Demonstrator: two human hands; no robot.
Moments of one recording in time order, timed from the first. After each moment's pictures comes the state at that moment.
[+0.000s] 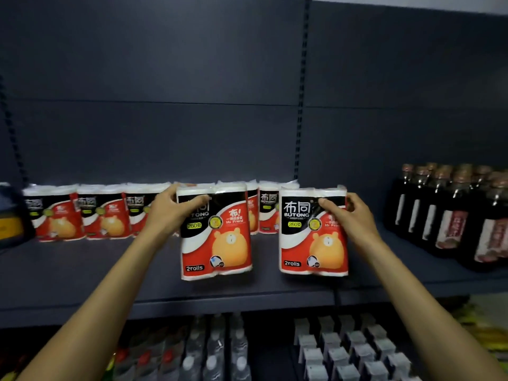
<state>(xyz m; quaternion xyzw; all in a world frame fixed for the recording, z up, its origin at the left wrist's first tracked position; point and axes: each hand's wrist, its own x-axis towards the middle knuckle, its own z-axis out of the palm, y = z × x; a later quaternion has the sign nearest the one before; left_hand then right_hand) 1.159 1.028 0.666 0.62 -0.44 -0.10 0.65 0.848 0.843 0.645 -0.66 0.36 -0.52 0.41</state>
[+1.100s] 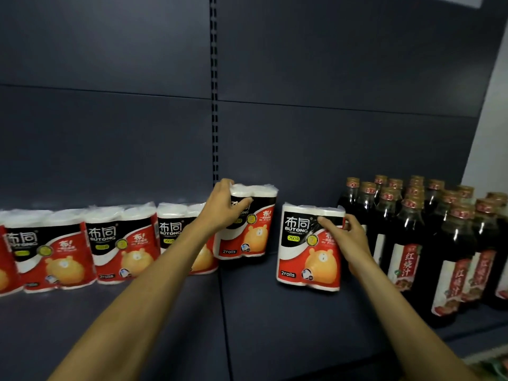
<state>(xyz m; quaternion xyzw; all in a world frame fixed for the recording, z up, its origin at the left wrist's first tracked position) 1.019 0.653 0.672 0.66 -0.62 0.04 0.43 0.736 0.581 0.615 -0.57 0.42 -0.56 0.43</state>
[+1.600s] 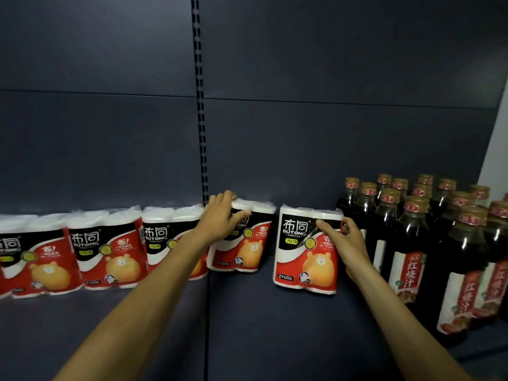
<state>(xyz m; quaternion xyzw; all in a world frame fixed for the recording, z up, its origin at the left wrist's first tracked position) 1.011 0.617 0.647 0.70 -0.63 0.10 0.32 0.726 0.536 0.602 -0.57 0.38 -0.55 0.48</state>
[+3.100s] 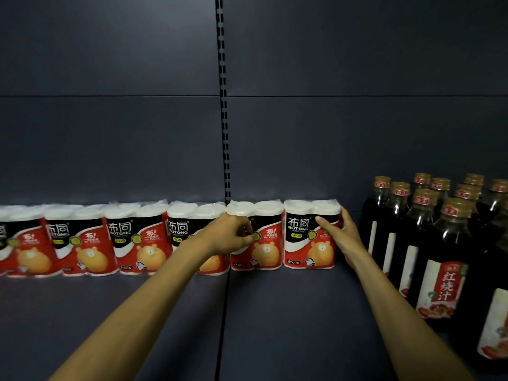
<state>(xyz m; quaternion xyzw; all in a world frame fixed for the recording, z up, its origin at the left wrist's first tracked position) 1.005 0.674 0.648 0.72 -0.67 0.02 0.21 0.776 0.468 0.585 -0.64 0.33 -0.49 0.49</state>
